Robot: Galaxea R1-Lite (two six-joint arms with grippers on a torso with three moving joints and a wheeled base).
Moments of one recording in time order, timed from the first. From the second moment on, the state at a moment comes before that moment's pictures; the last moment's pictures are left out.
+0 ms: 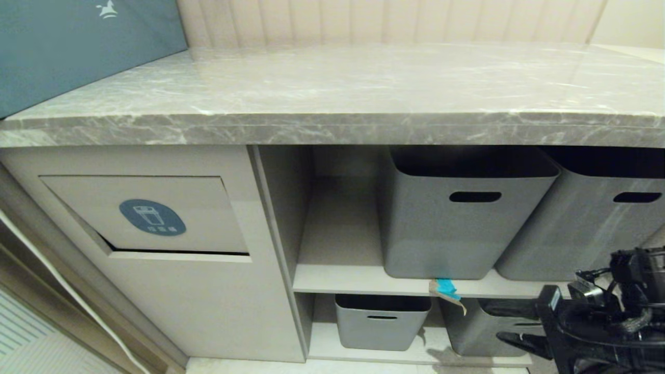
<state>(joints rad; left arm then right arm) 0.00 0.00 0.00 -0.01 0.01 -0.09 0.13 1.52 -0.36 -0.46 0.49 1.25</state>
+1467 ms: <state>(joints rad) 0.00 0.00 0.00 -0.01 0.01 -0.09 0.14 1.95 -0.50 -0.71 0.47 1.47</state>
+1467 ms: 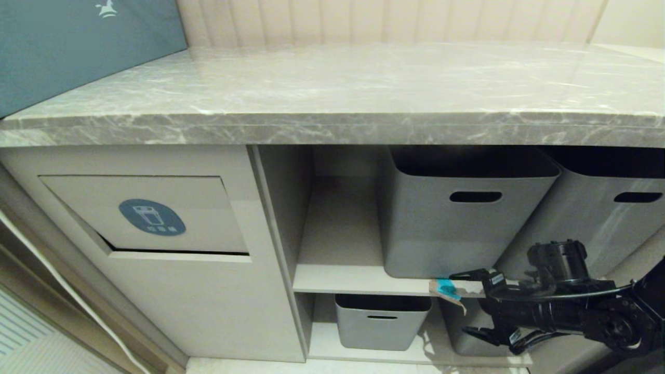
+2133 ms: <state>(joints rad) 0.00 0.00 0.00 -0.01 0.01 -0.09 0.15 2.00 -0.54 -0.71 0.47 1.47</state>
